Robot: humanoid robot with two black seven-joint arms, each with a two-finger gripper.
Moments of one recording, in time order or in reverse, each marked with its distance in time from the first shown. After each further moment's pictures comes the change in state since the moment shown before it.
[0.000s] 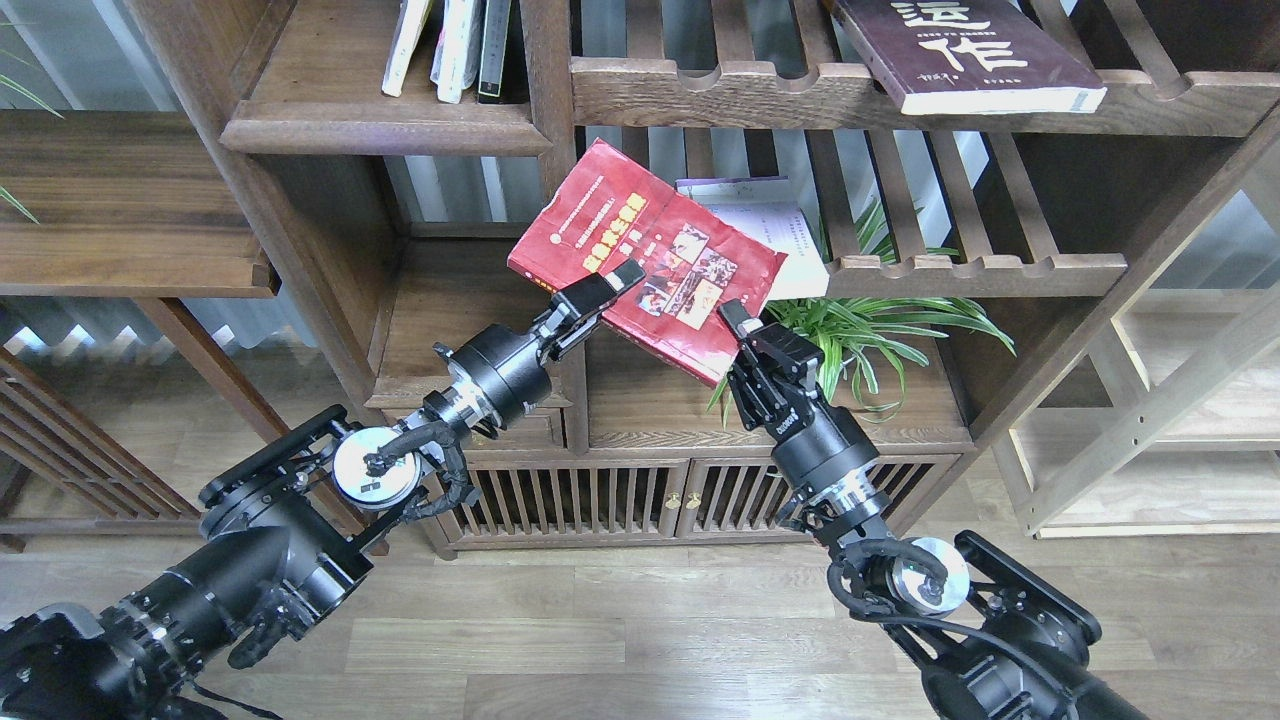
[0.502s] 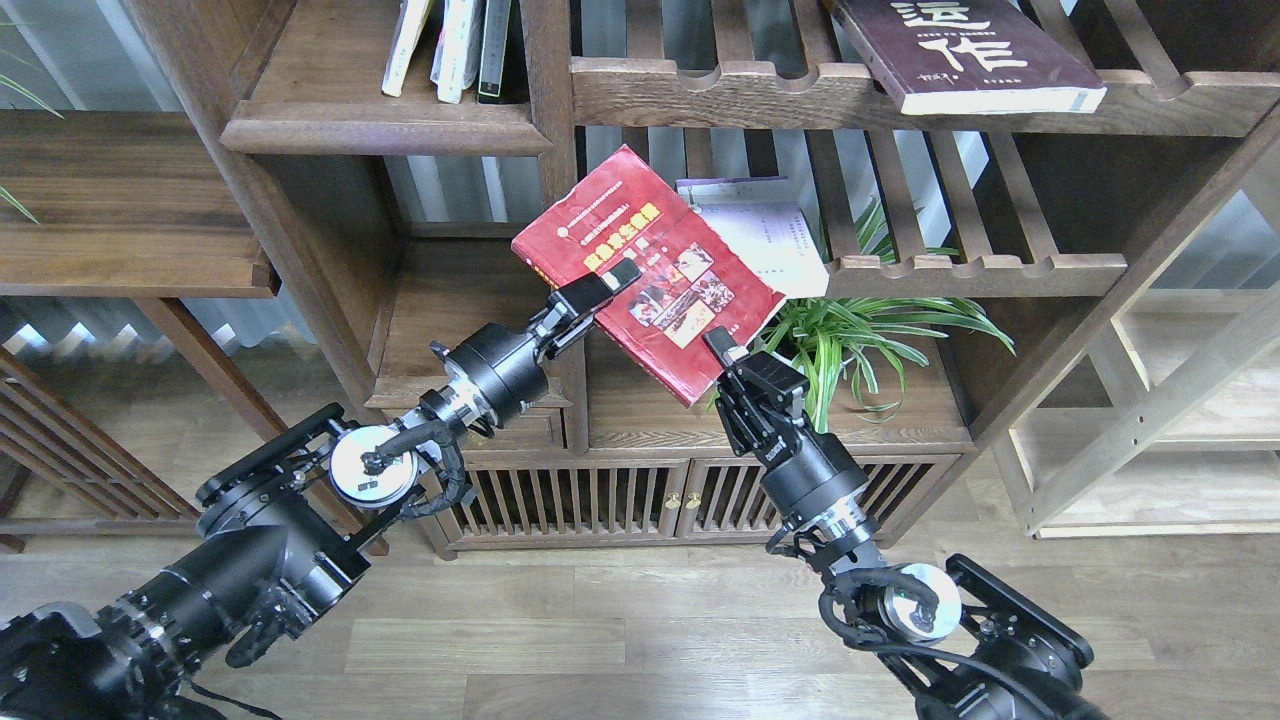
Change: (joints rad) left arm -0.005 0.001 -0.002 0.001 0.008 0.000 -0.003; right arm -0.044 0.023 -0.019 0.006 -0.058 0.001 -0.007
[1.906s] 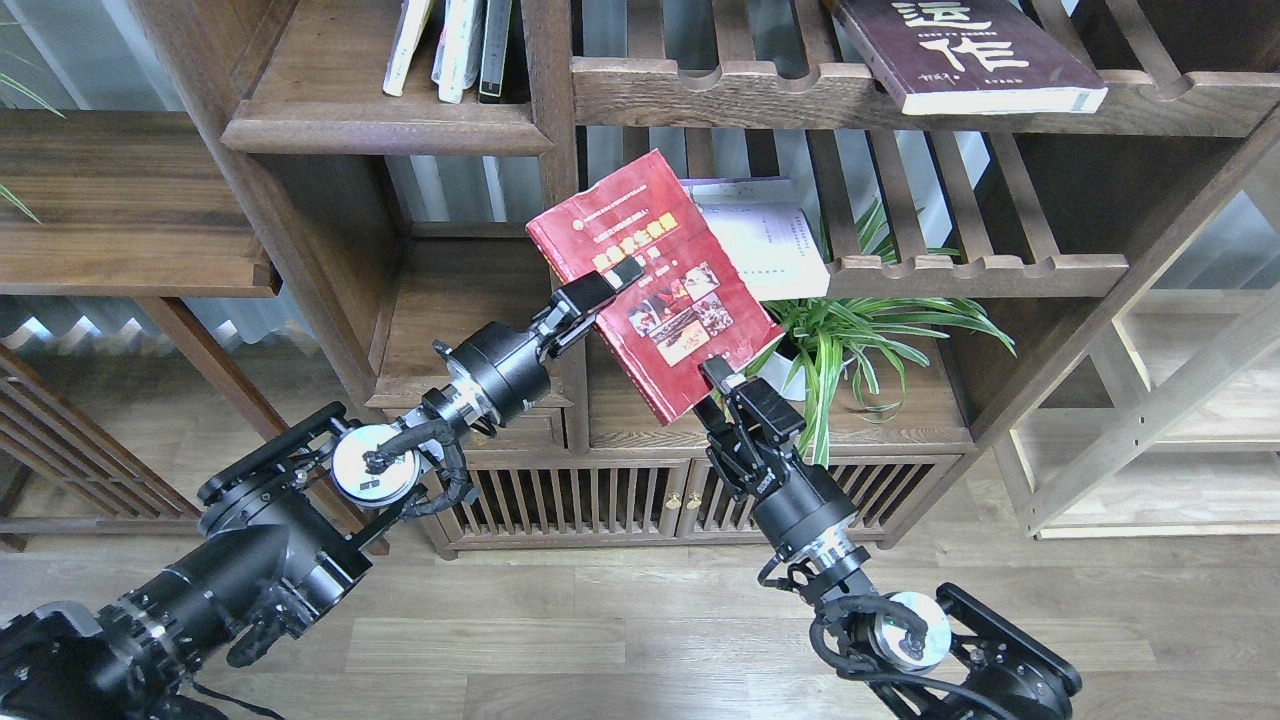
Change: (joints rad) left arm 0.003 0.000 0.004 -0.011 -0.001 0.000 0.002; right arm -0.033 0.042 0.001 -0.029 -0.023 -0.001 0.001
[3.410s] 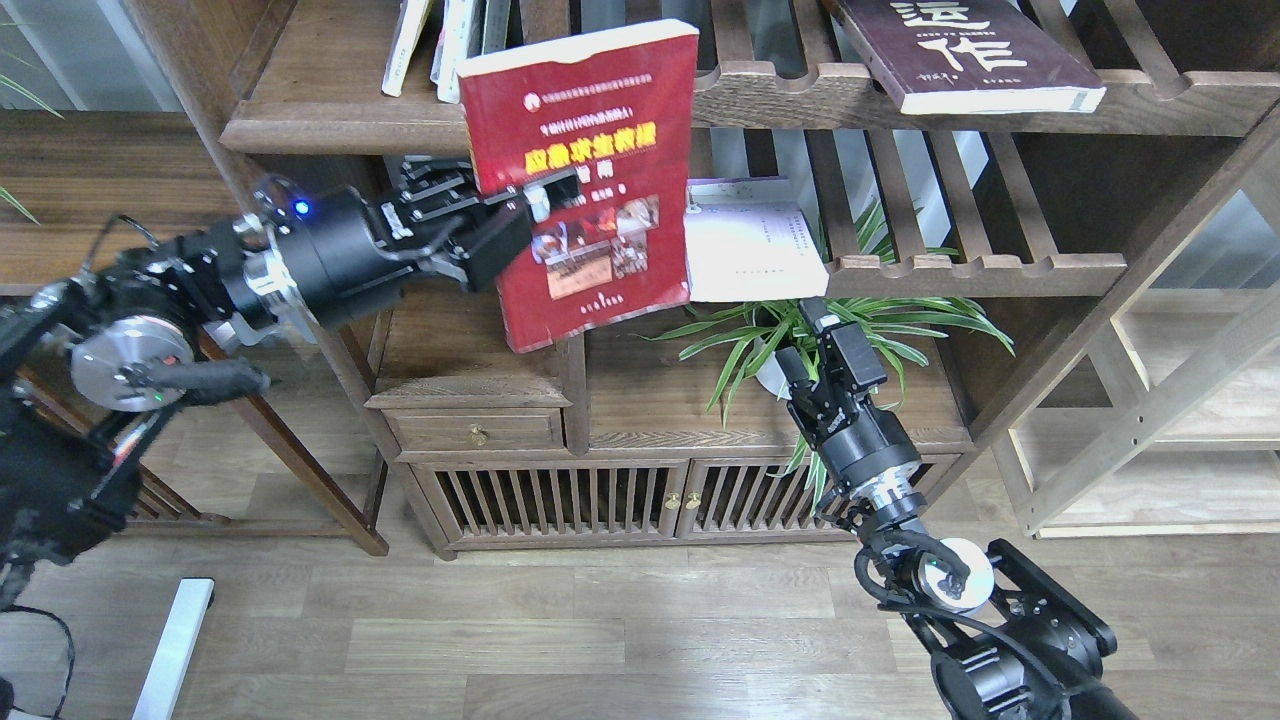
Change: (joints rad) left arm -0.014 0.421 -0.330 -0.609 0.679 0.000 0.150; right arm 0.069 -0.009 0.188 -0.143 -0.042 0.000 0.003
